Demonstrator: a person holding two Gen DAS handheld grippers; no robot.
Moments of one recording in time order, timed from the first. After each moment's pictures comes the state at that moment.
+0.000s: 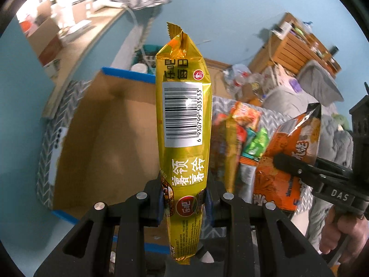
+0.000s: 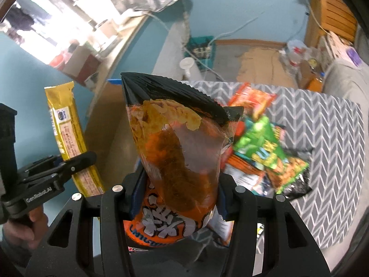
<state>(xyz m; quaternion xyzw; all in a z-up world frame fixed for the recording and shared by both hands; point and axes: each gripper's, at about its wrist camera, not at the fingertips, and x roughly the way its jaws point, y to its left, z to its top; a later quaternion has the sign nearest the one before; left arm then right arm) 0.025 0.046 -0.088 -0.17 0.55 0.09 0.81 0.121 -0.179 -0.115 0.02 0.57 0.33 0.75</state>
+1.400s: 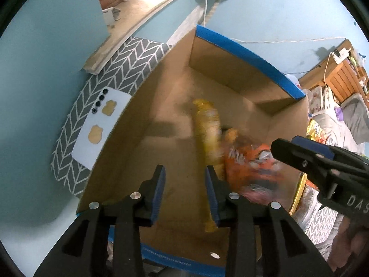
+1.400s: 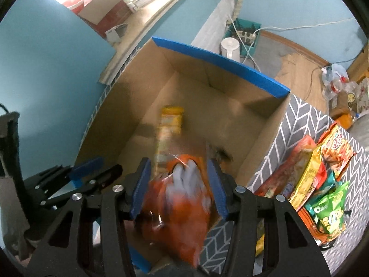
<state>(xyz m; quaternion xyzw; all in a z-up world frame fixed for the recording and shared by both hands) -0.003 0.141 -0.156 -0.23 0.58 0.21 0.75 0.122 -0.001 -0.166 -0.10 0.60 0.40 0.69</state>
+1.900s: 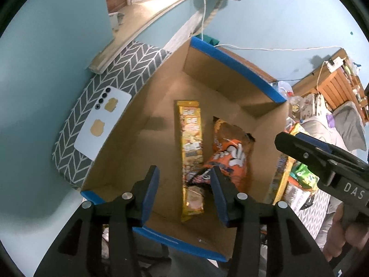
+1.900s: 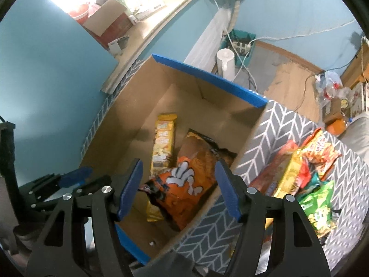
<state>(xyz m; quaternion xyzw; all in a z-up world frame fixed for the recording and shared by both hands) -0.016 0.126 -0.125 -0.25 0.56 0.20 0.76 0.122 -0.025 -0.134 -0.10 0.57 0.40 0.71</state>
